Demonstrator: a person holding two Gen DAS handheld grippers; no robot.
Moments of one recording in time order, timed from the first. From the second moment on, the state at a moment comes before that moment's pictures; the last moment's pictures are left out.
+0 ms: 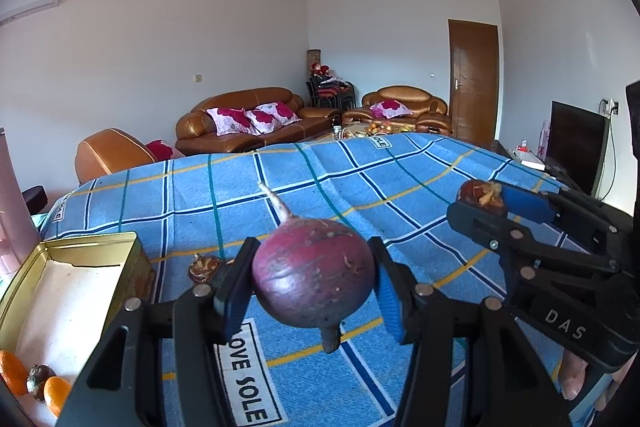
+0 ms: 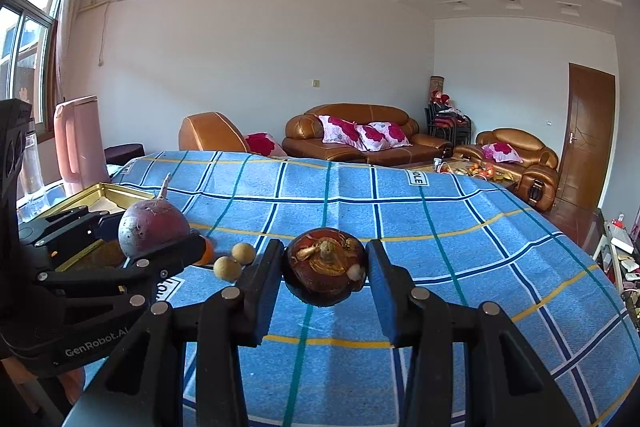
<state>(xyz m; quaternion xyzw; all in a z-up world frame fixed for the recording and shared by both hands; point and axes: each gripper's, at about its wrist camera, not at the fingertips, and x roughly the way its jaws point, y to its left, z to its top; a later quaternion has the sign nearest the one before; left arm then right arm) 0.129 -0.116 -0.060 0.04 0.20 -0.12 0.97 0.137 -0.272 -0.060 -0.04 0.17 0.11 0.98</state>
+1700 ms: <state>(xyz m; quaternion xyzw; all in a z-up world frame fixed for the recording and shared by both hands) 0.045 0.032 -0.035 0.01 0.21 0.02 0.98 0.085 -0.122 -0.035 -0.07 0.15 0.28 0.94</state>
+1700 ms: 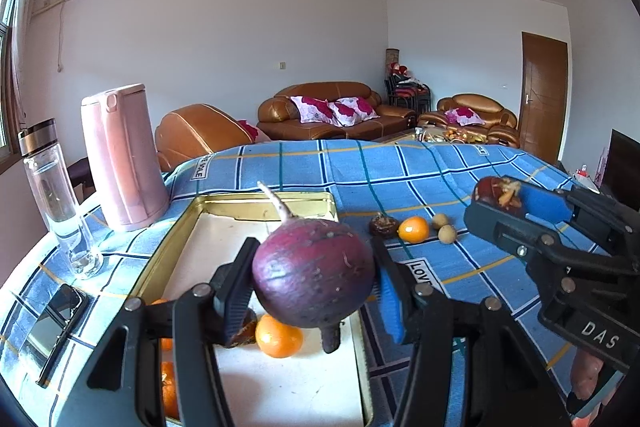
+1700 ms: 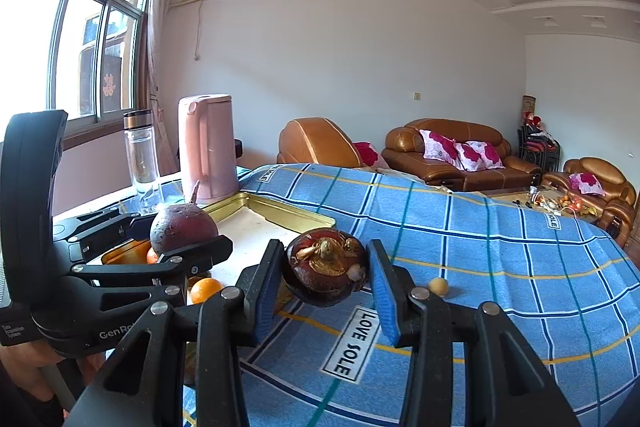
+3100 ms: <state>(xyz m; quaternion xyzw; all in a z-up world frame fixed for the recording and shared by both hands) 0.033 0.103 -0.066 -0.01 0.26 0.09 0.96 0.080 -0.032 -0.070 -0.12 0.21 0.37 0.90</state>
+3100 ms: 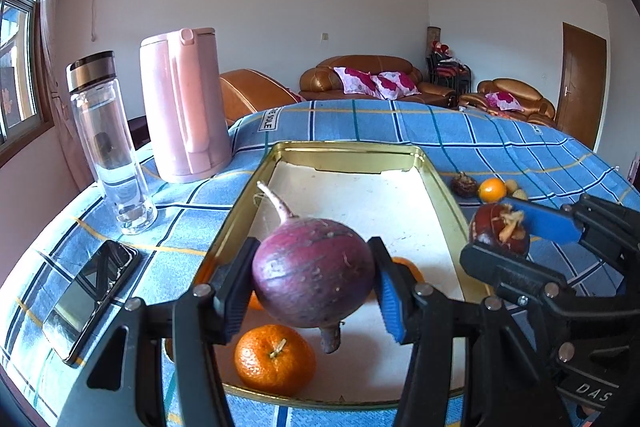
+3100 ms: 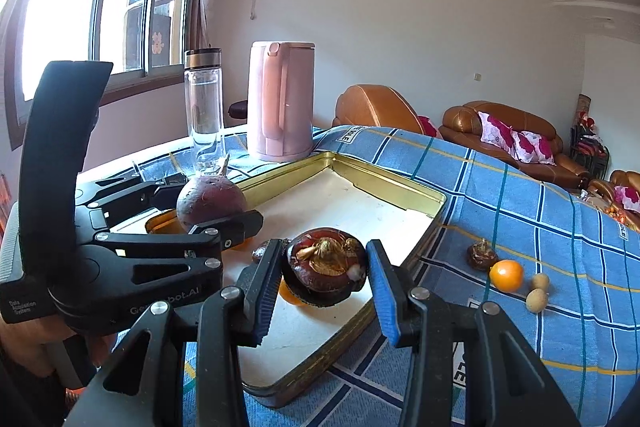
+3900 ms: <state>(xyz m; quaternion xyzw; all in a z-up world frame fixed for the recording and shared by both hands) 0.033 0.108 -0.078 0.01 0.28 0.11 0.95 0.088 -0.012 -0.092 -0.14 0.27 0.39 0.87</state>
